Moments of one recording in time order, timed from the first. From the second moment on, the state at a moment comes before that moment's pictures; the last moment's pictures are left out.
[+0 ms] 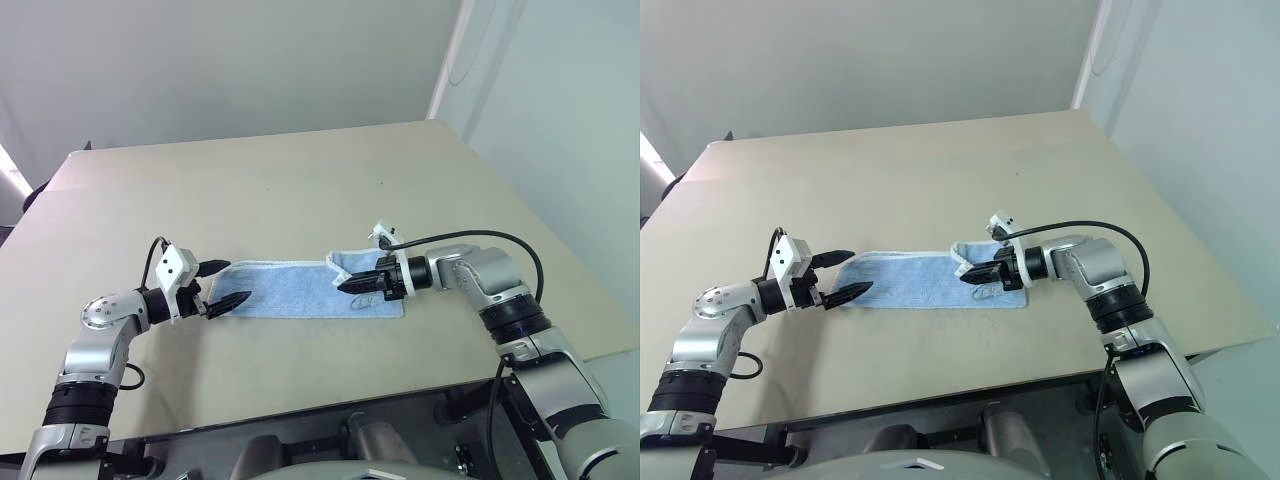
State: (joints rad) left arm -0.20 0.62 0.09 0.24 -0.34 0.10 -1.07; right arm -0.68 -0.48 0.28 0.29 0.42 0.89 1.14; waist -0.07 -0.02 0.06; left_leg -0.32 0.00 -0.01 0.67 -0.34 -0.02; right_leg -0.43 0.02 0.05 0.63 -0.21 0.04
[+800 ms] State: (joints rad) left arm -0.19 0.67 0.11 0.23 -0.36 0.30 -1.02; right arm -0.63 -0.40 0.19 0.45 0.29 0.36 1.12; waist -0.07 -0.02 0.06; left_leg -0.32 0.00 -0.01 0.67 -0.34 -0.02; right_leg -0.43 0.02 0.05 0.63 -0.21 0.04
